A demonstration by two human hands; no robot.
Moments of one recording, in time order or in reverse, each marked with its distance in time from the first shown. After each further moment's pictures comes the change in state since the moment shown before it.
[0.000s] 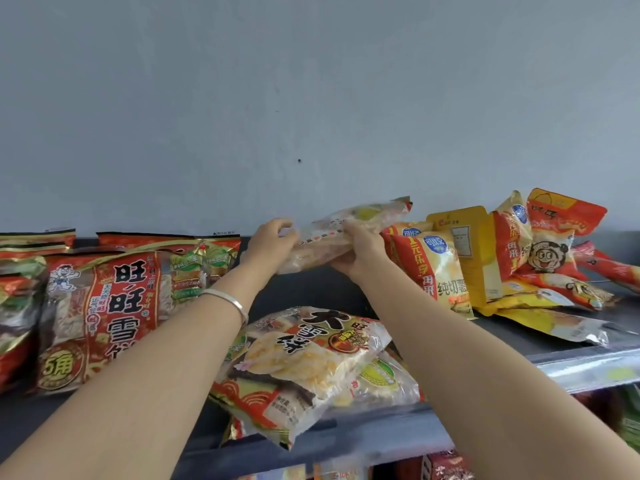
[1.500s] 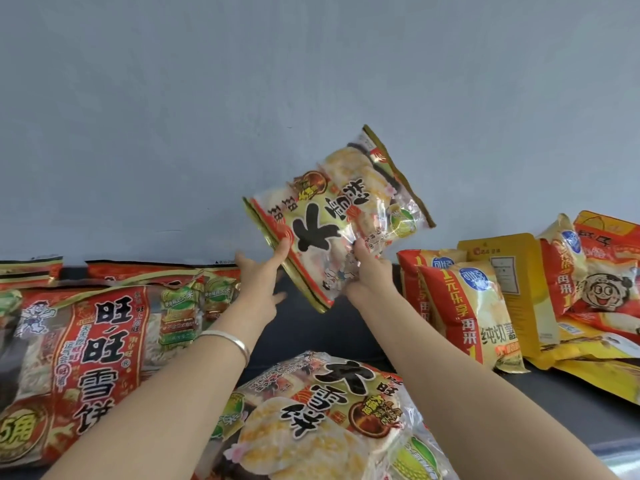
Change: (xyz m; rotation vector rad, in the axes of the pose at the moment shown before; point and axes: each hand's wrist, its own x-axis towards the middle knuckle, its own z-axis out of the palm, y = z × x) left_hand 0.056 -0.038 0.018 -0.906 0.186 -0.361; right_hand 0.077 0.015 0.022 0.279 -0.057 -0.020
